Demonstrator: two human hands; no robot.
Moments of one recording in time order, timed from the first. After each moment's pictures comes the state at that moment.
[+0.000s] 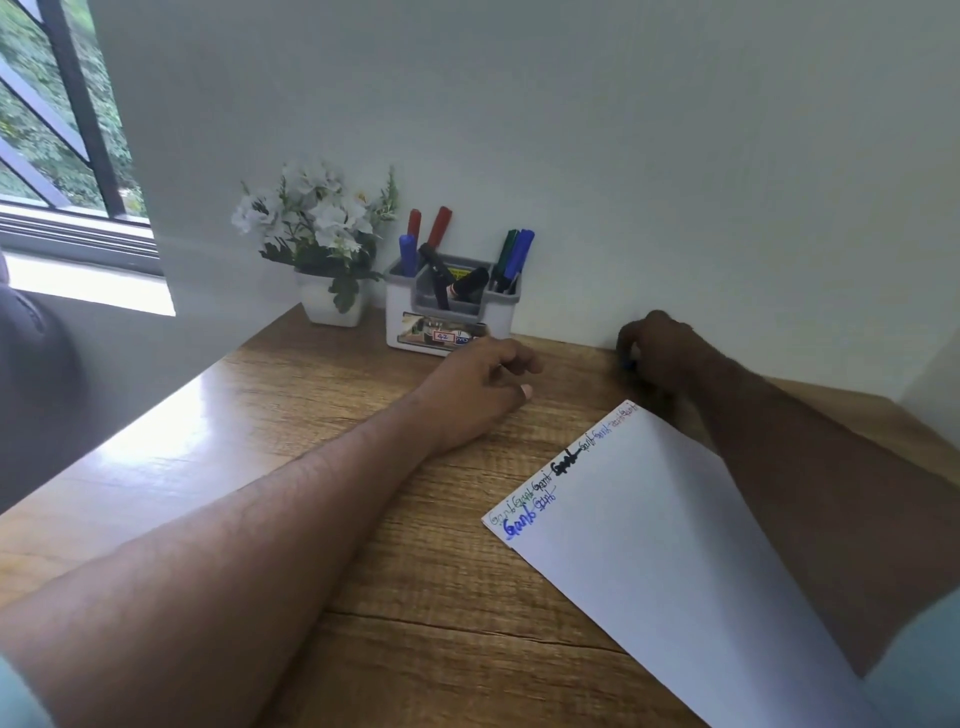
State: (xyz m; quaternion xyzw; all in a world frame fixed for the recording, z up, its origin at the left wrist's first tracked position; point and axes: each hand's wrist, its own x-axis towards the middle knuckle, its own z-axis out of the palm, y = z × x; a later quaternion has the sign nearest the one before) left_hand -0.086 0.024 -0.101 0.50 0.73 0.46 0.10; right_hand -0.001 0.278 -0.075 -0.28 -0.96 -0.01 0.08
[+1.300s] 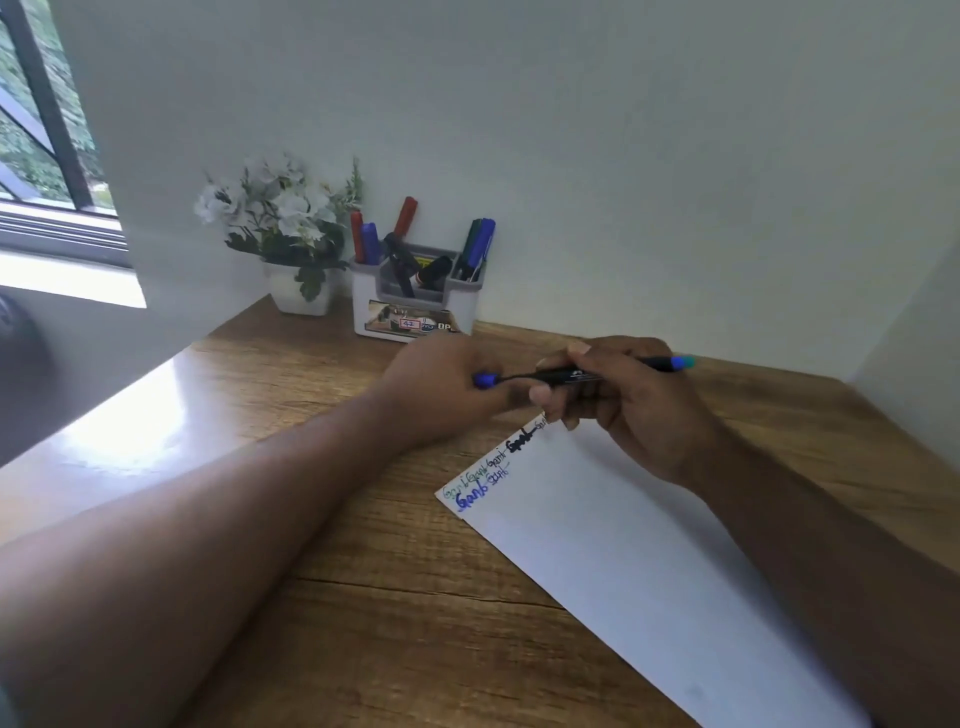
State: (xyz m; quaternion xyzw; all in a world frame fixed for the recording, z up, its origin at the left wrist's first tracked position) left_hand -0.055 0.019 -0.087 0.58 0.74 0.34 -0.04; right_hand 0.087 0.153 -0.074 -0.05 -0.70 0.67 0.24
